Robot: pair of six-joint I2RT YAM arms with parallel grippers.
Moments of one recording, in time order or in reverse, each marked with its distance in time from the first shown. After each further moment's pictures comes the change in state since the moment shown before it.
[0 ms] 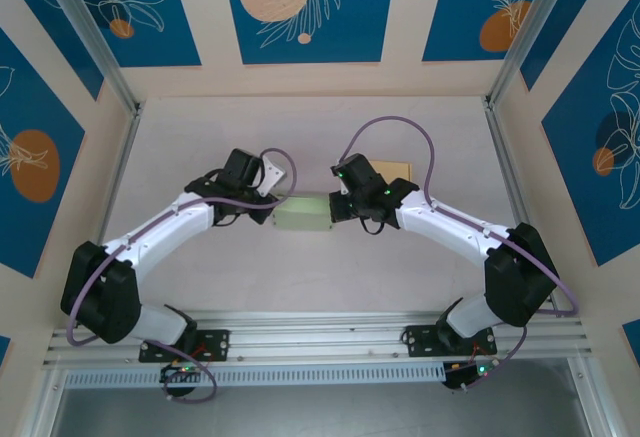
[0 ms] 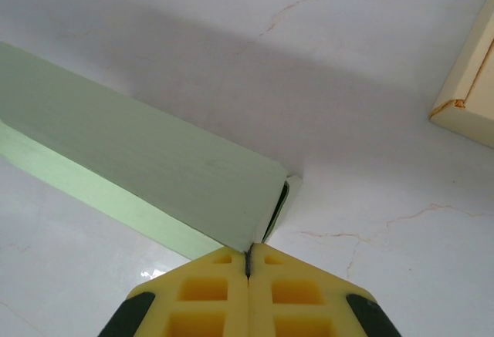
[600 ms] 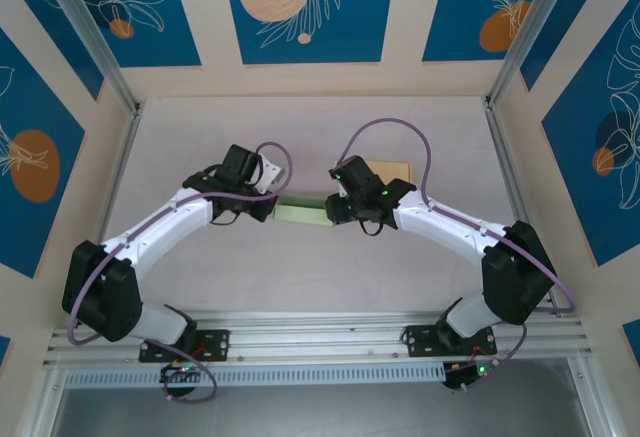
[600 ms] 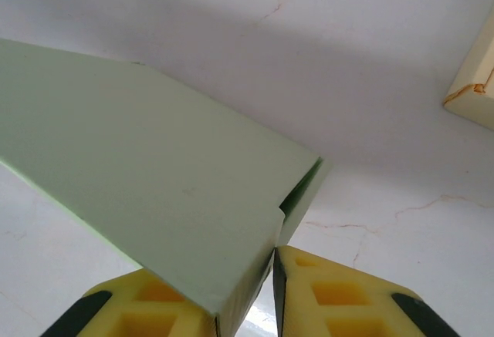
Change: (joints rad) left arm 0.016 0.010 0.037 -0.067 0.074 -0.098; right arm 0.011 0.014 0.000 -0.012 -0.012 -0.003
